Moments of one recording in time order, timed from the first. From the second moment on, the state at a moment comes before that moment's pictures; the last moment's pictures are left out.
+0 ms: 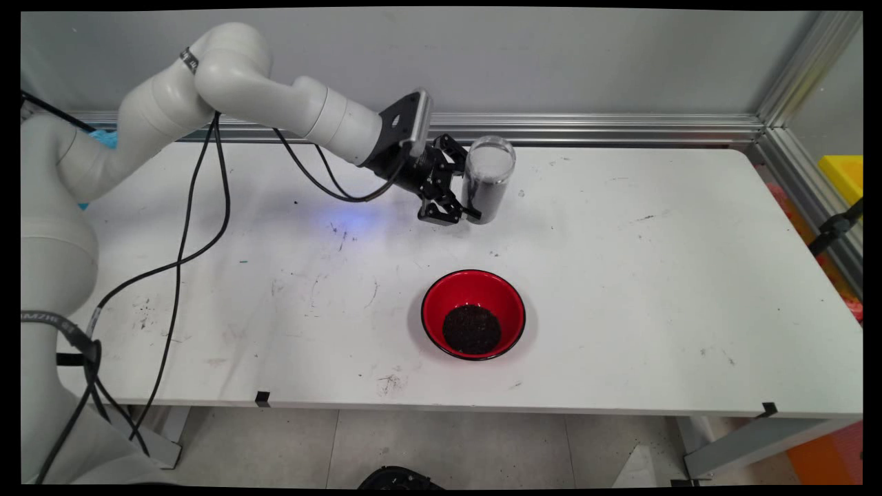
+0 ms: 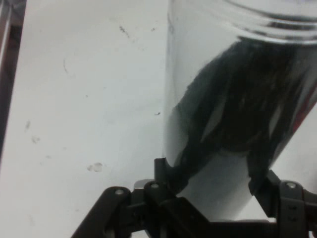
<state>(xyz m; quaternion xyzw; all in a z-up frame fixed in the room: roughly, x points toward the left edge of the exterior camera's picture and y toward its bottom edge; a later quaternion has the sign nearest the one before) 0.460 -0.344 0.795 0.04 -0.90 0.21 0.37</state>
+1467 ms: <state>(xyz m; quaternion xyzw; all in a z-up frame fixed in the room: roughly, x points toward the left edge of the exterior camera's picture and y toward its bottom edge) 0.469 -0.362 0.743 0.21 -0.86 0.11 0.44</state>
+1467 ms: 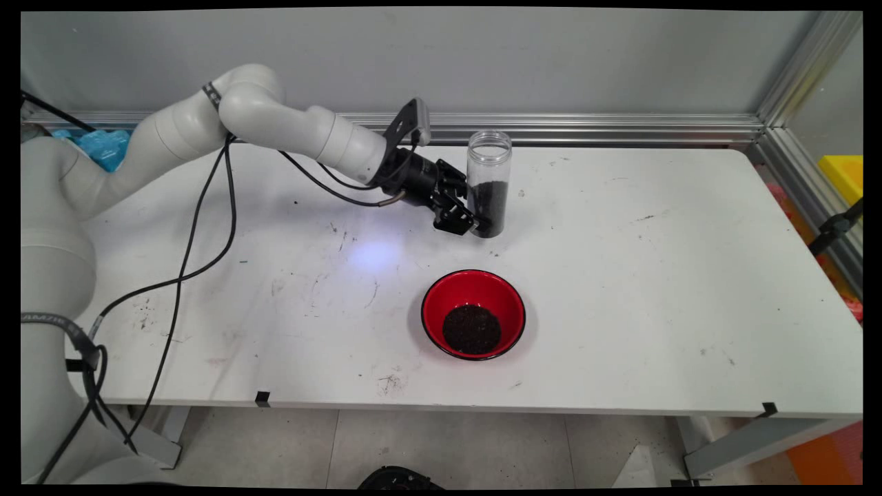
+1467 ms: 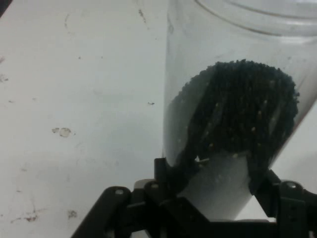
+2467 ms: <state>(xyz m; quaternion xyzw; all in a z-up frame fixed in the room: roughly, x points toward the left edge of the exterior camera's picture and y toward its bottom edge) 0.470 -0.367 0.712 0.20 -0.87 0.11 0.44</state>
